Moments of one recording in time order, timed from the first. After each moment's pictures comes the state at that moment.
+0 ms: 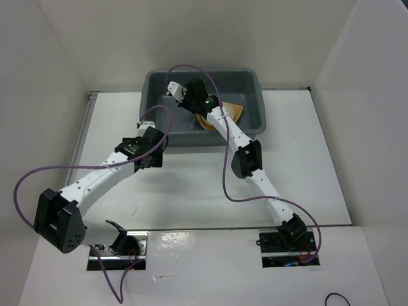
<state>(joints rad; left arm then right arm) -0.50 1.32 1.02 -0.77 -0.61 -0.45 0.58 2.88 2.99 -0.69 -0.02 -0.67</state>
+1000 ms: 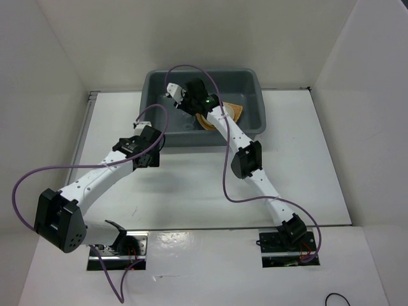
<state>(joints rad) -0.47 1.33 1.02 -0.80 -0.60 -0.45 0.58 2.89 3.03 -0.78 -0.11 -0.68</state>
